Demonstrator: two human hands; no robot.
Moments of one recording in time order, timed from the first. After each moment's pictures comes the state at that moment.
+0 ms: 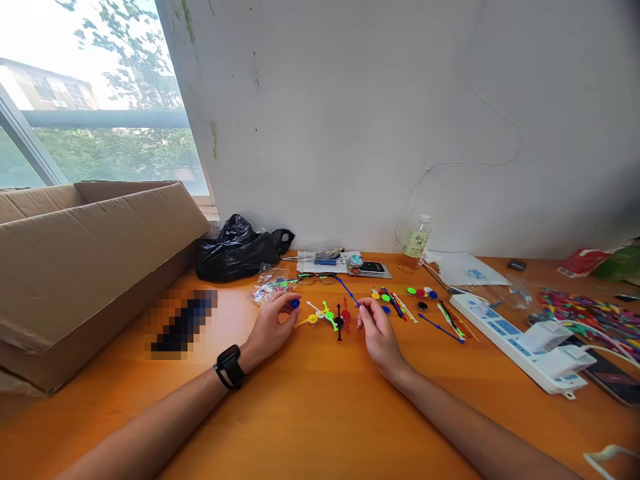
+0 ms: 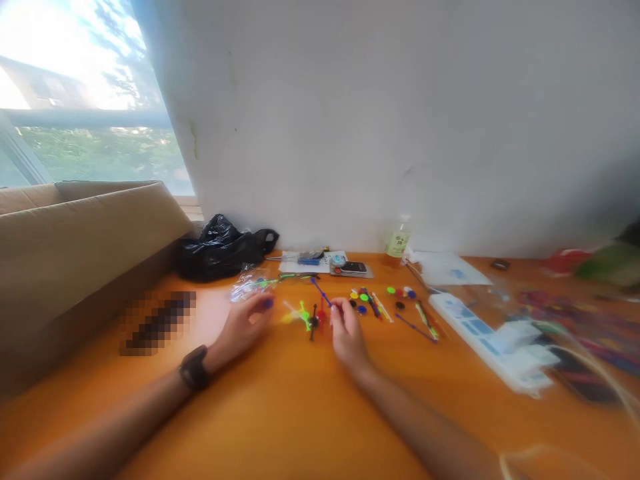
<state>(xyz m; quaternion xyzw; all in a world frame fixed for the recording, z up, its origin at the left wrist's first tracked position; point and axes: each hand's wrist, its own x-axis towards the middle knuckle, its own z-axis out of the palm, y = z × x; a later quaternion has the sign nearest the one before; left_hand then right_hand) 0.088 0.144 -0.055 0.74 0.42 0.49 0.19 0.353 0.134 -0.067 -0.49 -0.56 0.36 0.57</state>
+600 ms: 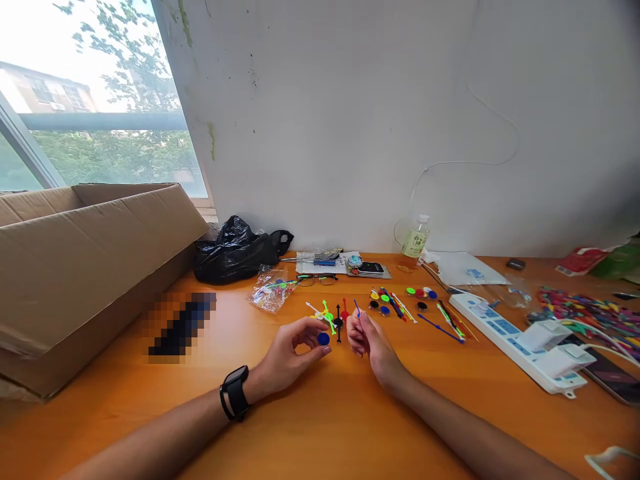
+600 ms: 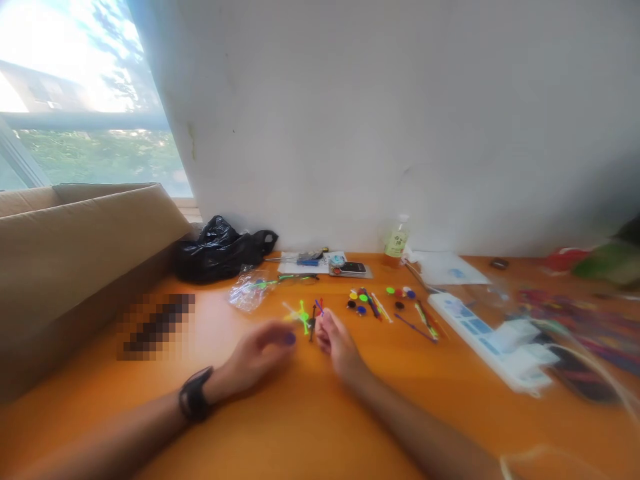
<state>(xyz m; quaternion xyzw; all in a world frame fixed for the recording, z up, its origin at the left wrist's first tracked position) 0.123 0.093 -0.039 0.71 0.34 0.45 0.42 0.337 0.108 -0.045 -0.37 -0.53 0.57 0.50</state>
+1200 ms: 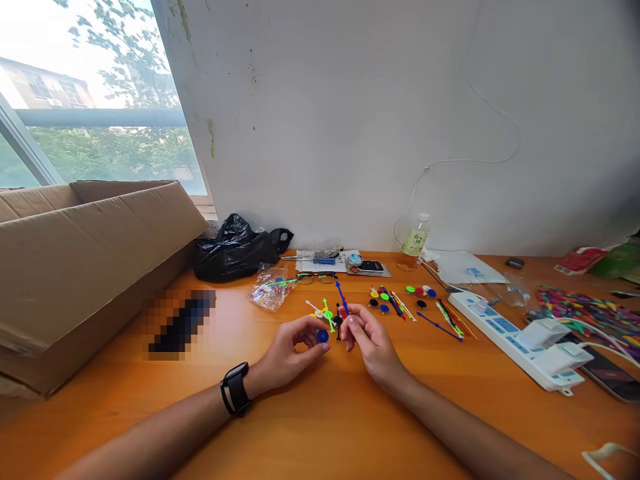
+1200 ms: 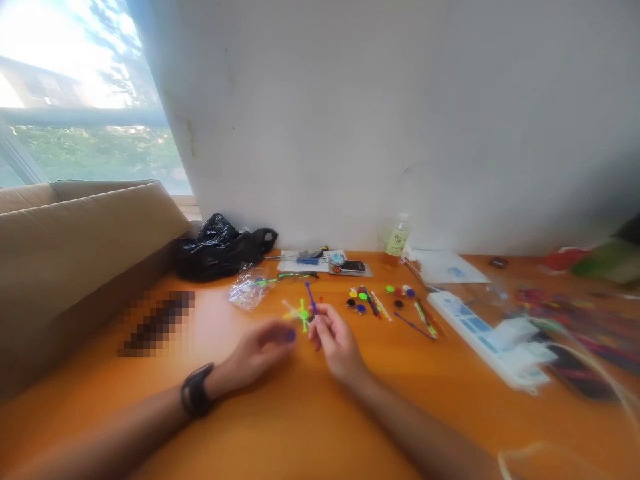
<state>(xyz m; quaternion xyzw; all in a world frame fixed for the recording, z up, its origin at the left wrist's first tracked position) 0.123 0.096 -0.043 0.71 0.33 0.44 0.44 0.339 0.106 -0.051 -0.36 -0.59 0.49 0.52</state>
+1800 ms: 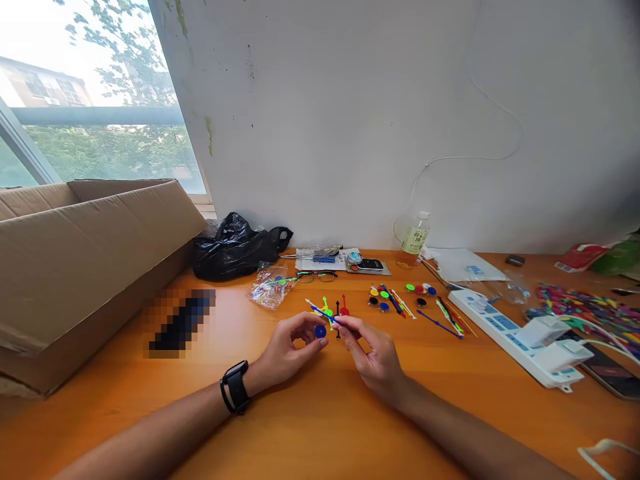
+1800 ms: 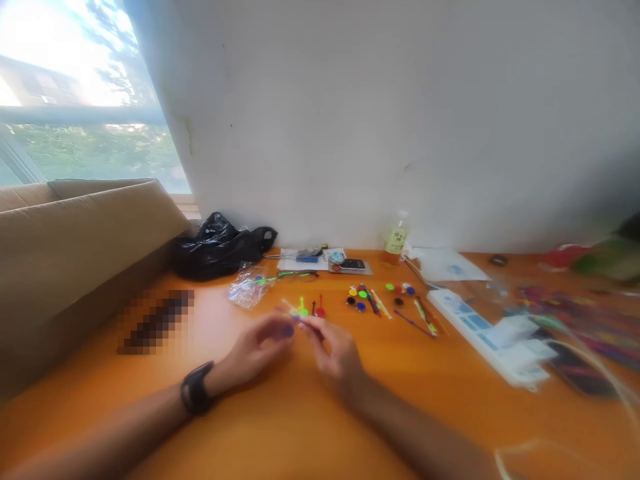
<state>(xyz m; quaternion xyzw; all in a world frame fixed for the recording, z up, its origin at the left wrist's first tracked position) 0.123 0.096 -0.038 0.71 0.33 0.45 0.43 0.339 0.086 -0.045 -0.39 -0.71 0.24 0.53</state>
